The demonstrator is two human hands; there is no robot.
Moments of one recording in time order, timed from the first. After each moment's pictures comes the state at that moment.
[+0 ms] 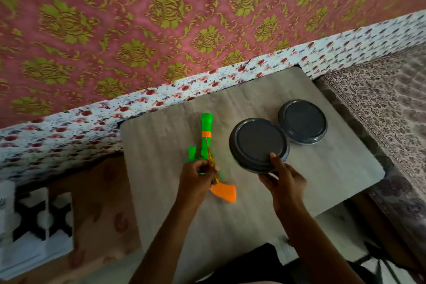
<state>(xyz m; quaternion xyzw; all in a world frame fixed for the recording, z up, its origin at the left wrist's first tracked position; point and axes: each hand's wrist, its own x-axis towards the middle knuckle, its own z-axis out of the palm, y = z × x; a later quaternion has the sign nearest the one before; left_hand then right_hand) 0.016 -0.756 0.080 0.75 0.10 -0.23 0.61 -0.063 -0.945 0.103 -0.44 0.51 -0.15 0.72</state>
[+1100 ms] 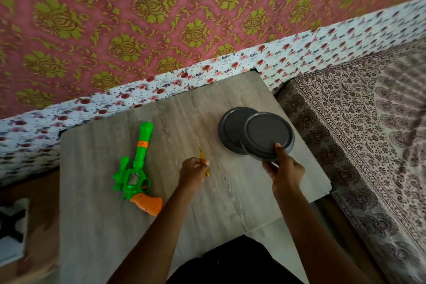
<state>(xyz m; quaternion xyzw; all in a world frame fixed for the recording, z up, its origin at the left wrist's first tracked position) 0.002 -1.021 0.016 0.79 0.19 -0.26 0.52 -0.077 -1.234 0.070 -0.38 0.54 -0.18 0.73</state>
